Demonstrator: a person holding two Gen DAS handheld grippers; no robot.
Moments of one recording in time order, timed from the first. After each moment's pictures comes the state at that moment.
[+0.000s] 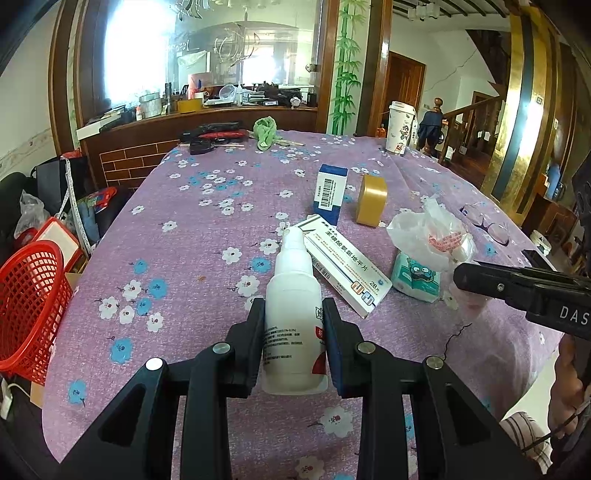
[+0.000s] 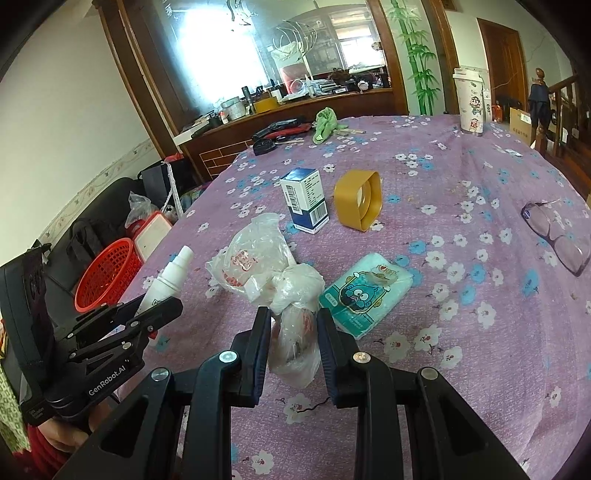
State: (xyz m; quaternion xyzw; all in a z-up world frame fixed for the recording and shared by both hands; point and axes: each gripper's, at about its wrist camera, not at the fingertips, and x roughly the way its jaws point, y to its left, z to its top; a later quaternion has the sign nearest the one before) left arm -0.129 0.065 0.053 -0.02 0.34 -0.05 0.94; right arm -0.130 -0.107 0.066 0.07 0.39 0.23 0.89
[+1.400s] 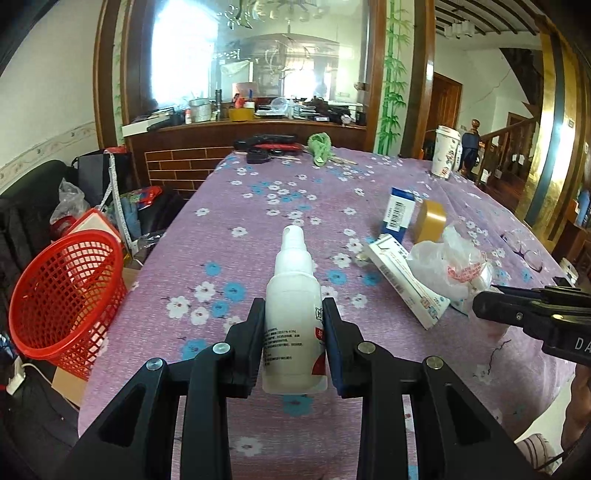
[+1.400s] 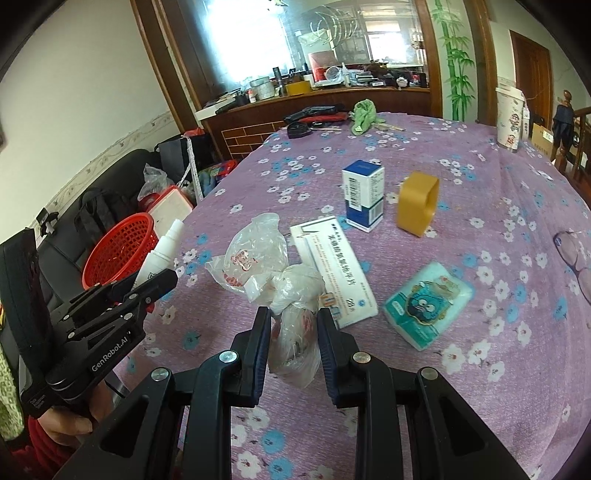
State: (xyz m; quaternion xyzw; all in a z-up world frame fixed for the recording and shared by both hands) left arm -0.147 0.119 0.062 -0.04 0.31 0.04 0.95; right arm -0.129 -0.045 0.072 0.02 0.41 0.27 0.87
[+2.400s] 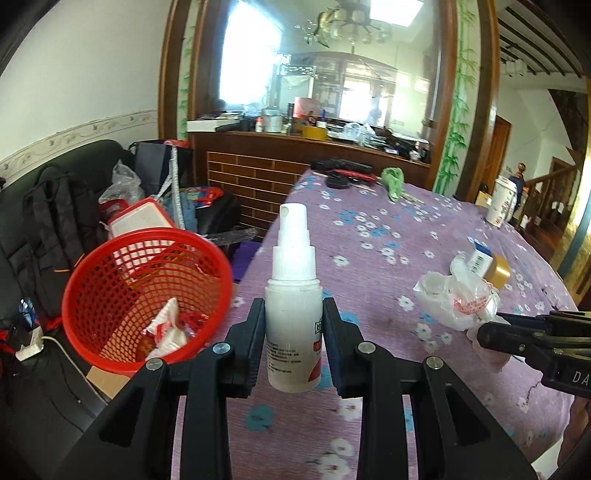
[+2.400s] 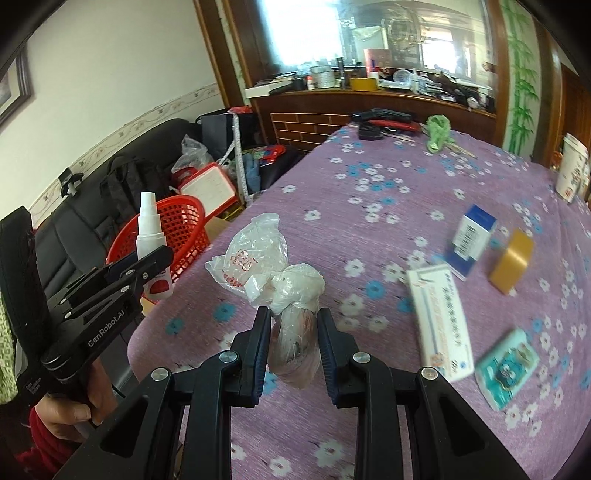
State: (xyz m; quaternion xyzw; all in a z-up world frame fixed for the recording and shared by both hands) left arm -0.169 0.219 0.081 -0.09 0.28 0.13 0.95; right arm -0.119 0.065 0.088 -0.05 0.40 0.33 0.85
